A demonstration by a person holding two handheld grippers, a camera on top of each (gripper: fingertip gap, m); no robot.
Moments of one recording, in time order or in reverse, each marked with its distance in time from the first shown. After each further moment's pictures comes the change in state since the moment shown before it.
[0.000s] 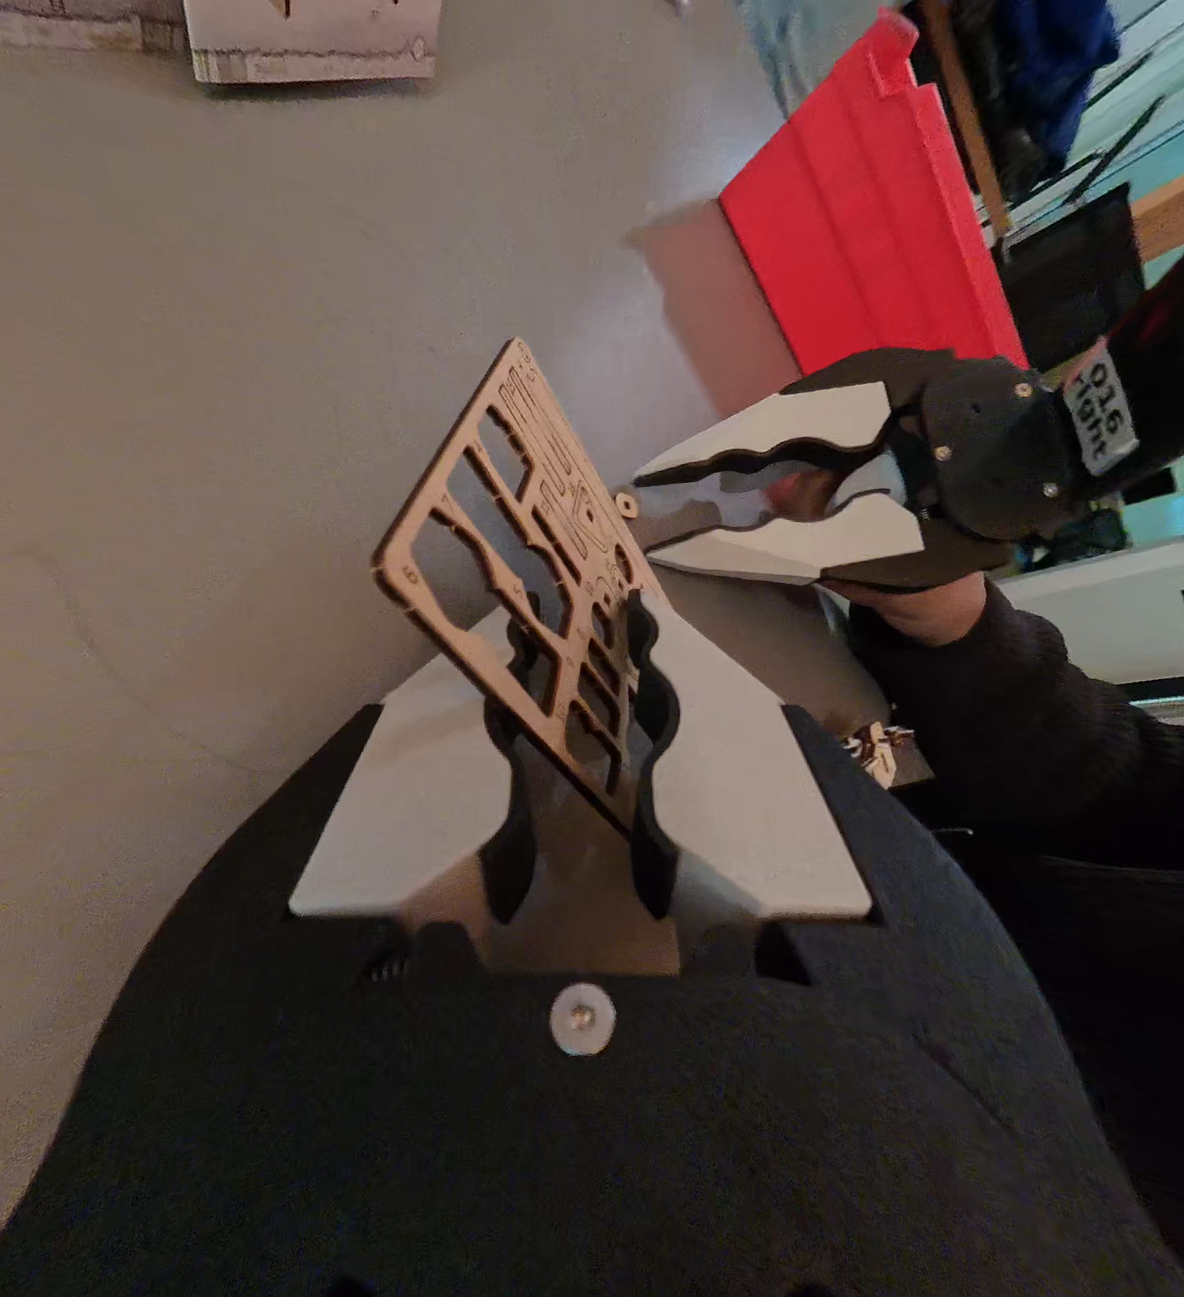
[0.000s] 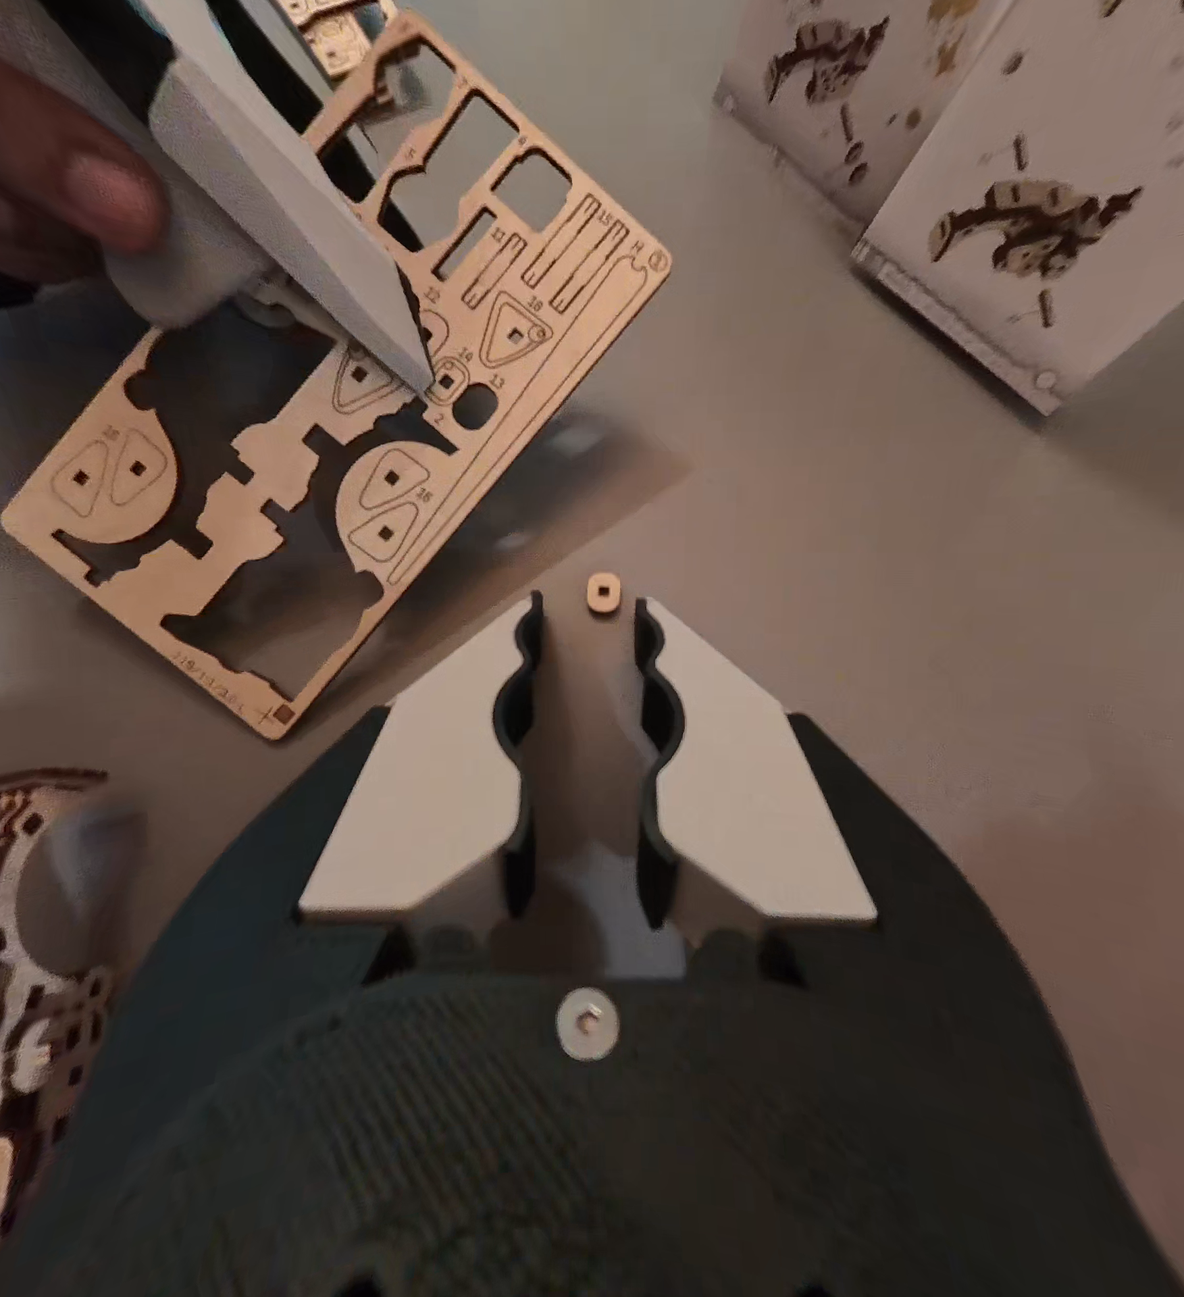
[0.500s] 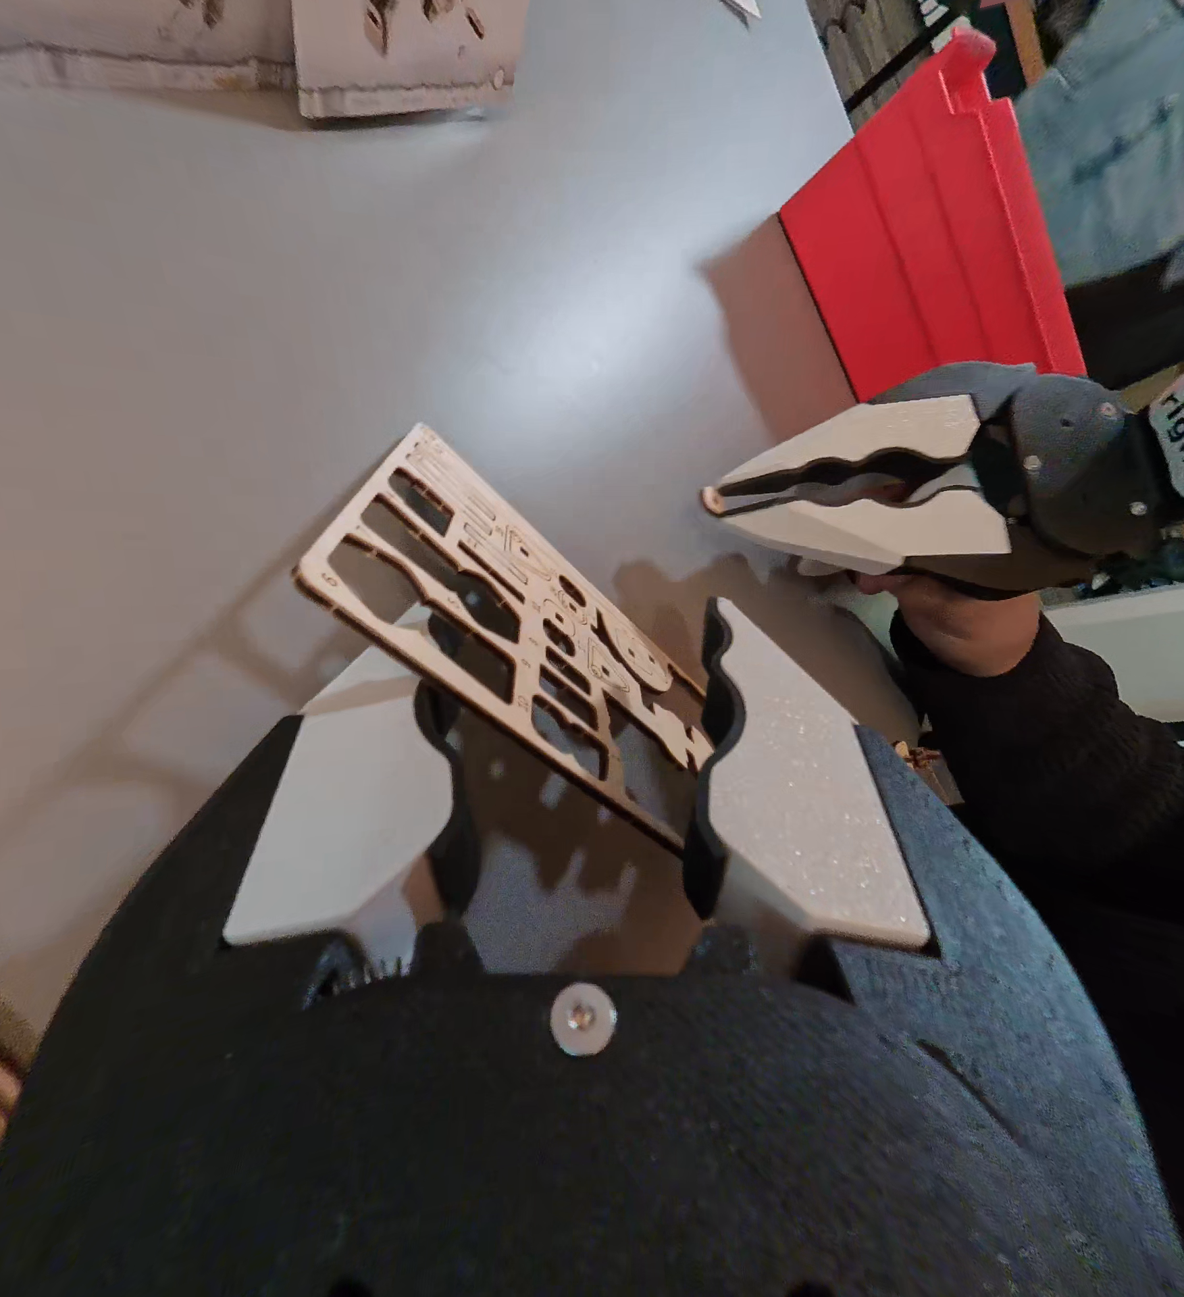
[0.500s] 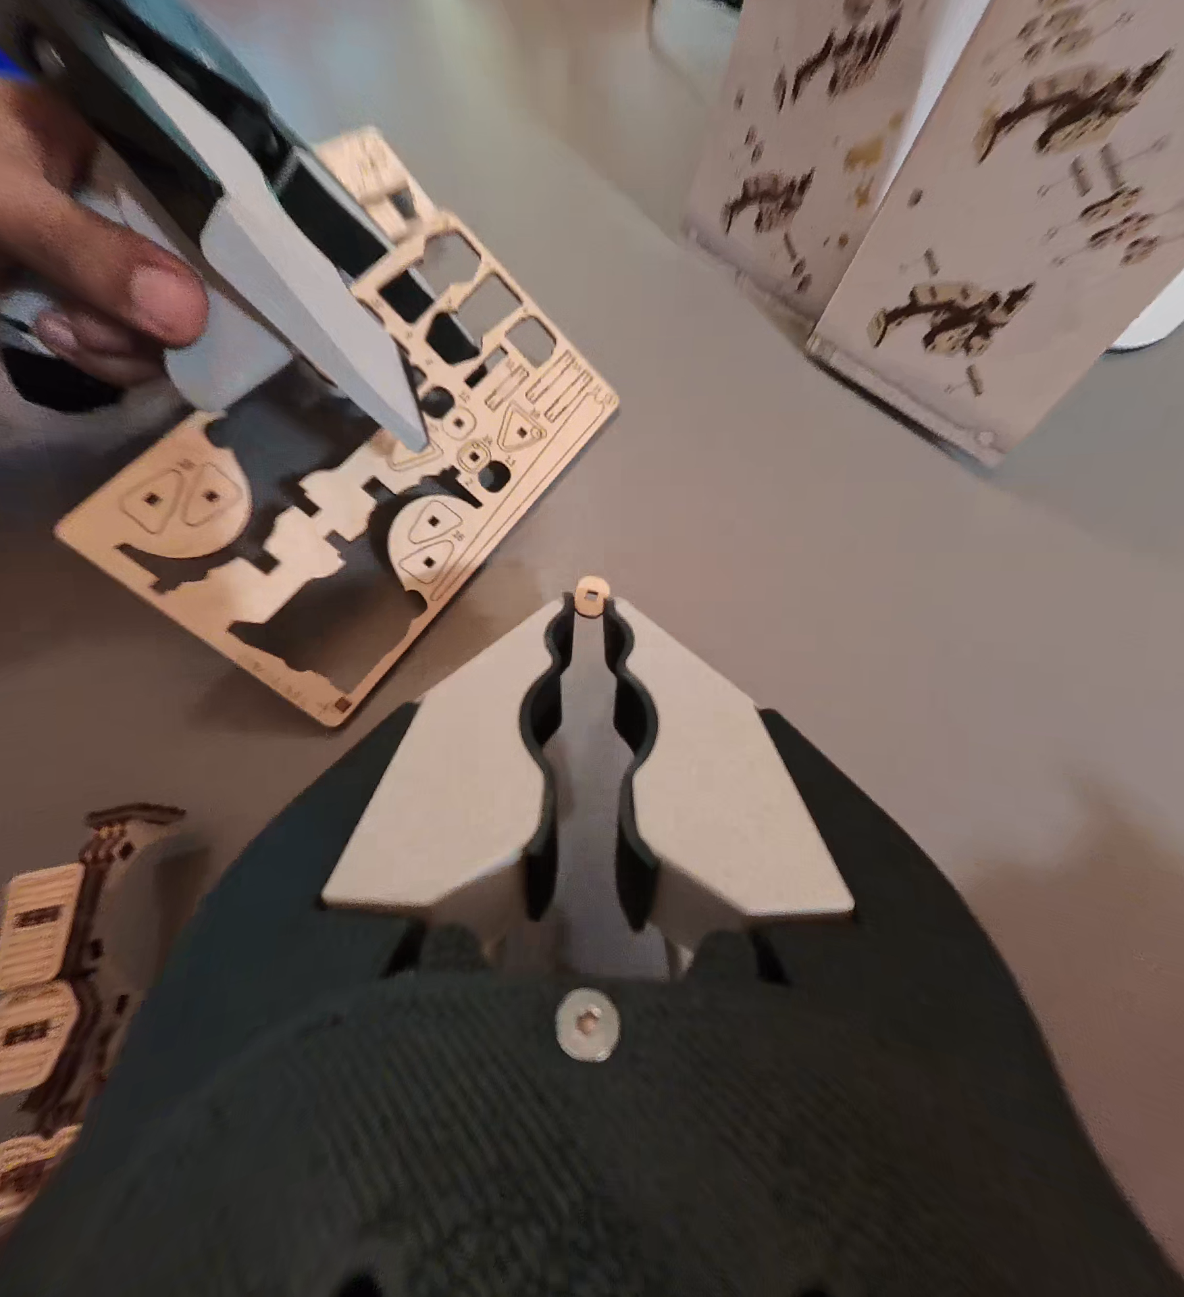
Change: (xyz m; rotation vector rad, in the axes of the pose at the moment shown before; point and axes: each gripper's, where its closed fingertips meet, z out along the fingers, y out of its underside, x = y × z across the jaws) left arm -0.011 -0.005 -0.009 -0.001 -0.083 -0.024; right arm 0.000 -0.021 -0.012 0.115 -0.006 0.056
